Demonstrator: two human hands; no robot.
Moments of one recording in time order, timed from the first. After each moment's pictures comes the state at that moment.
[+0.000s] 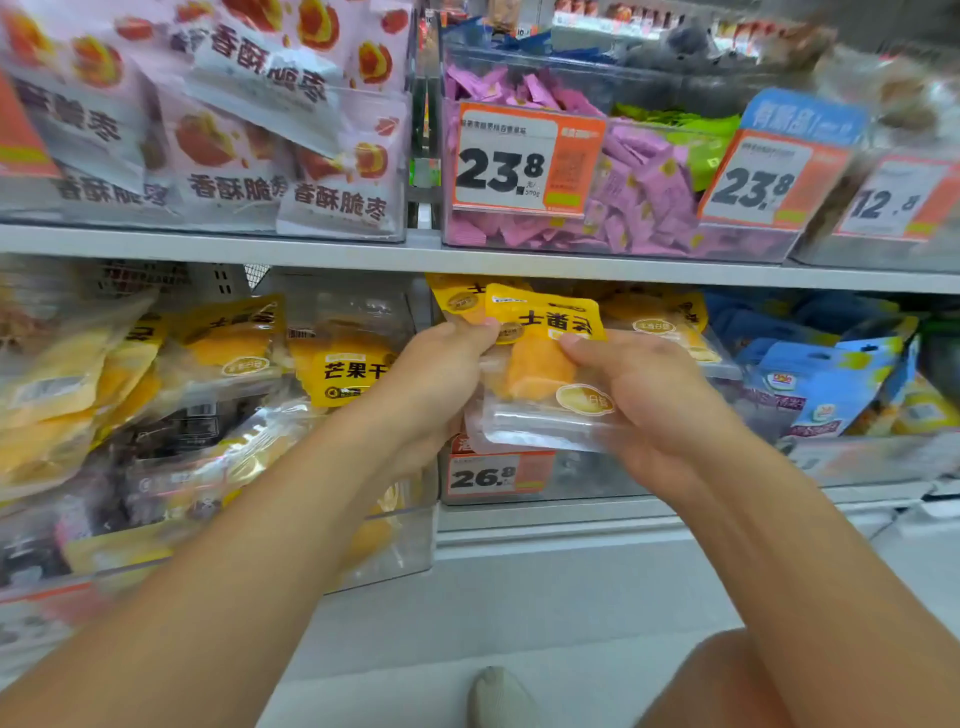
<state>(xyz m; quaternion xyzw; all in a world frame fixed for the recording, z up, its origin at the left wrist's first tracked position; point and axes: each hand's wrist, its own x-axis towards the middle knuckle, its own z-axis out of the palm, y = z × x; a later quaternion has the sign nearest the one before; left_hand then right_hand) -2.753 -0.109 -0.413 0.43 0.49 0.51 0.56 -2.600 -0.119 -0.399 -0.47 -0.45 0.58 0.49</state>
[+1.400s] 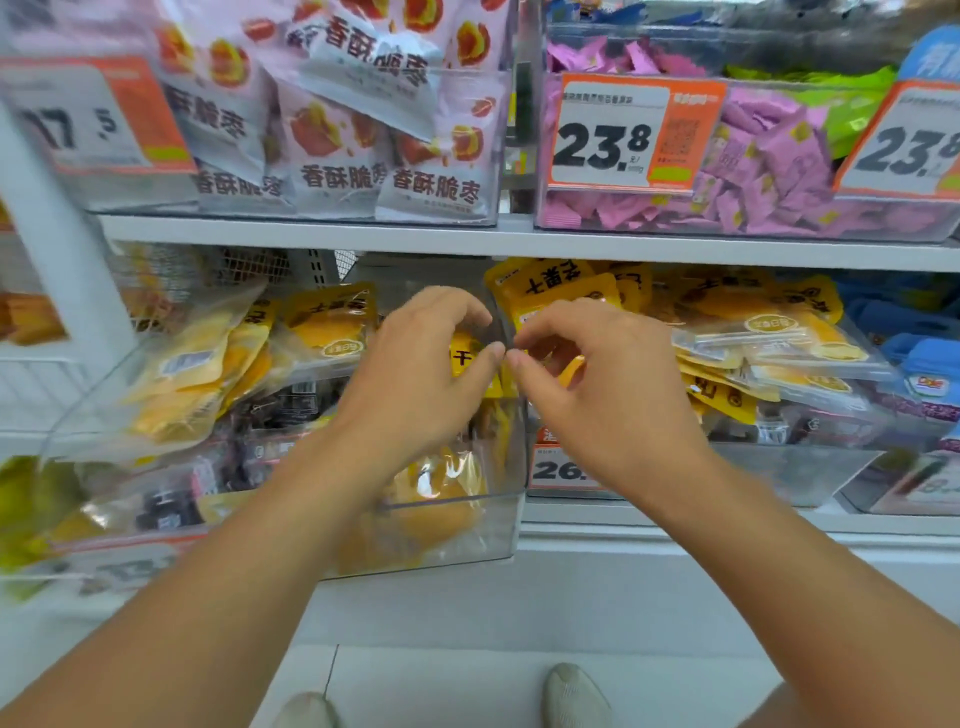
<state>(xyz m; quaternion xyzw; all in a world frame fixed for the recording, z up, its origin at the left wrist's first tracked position) -2.836 -0.123 -0.438 0.70 0.60 0.38 -0.01 -2.664 -0.116 -0.420 -0.41 -0.82 0.06 0.40</state>
